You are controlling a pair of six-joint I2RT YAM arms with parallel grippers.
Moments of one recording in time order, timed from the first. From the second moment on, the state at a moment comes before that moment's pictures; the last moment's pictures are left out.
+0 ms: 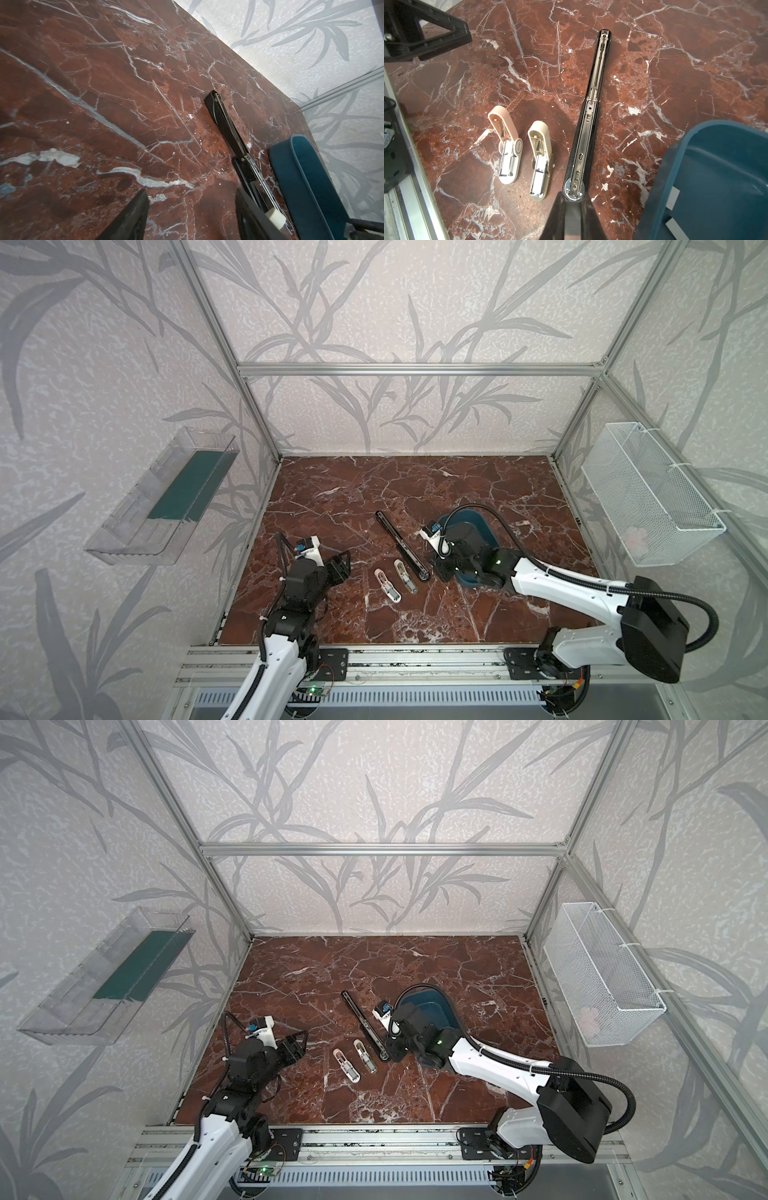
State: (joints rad) left arm -0.15 0.52 0.15 -0.09 0.16 -0.63; right arm 0.87 1.34 0.77 -0.17 -0.08 0.10
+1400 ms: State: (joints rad) left arm -0.15 0.45 0.13 -0.10 0.19 -0.65; right arm 0.91 1.64 0.95 -0.23 0.05 0.17
